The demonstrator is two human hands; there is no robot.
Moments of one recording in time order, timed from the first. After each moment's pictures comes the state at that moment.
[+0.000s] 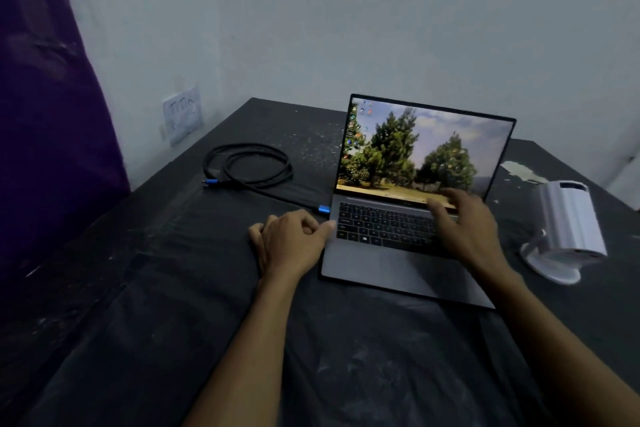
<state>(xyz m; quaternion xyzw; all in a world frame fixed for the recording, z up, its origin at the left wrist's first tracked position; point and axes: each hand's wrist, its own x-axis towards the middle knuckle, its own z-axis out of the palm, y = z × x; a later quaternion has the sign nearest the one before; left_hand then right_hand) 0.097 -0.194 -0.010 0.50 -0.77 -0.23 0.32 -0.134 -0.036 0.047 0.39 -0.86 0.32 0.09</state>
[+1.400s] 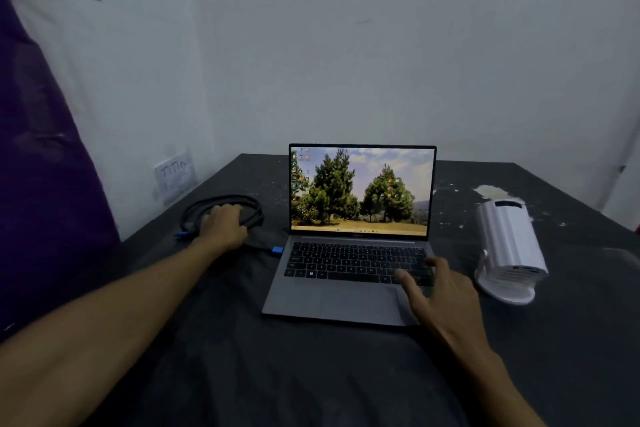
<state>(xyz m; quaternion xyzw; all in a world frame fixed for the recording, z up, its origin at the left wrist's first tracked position) 0.087 -0.295 0.049 0.52 -0.84 -0.06 0.16 -0.158 0.047 -0.010 0.38 -0.85 0.34 0.12</state>
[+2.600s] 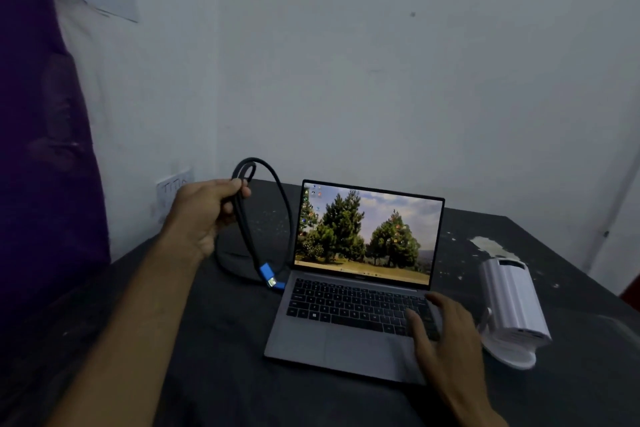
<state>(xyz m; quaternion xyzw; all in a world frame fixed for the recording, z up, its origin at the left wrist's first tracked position) 0.131 -0.196 0.178 0.30 -0.50 -0.61 0.54 -0.135 0.044 0.025 0.40 -0.81 0.41 0.14</state>
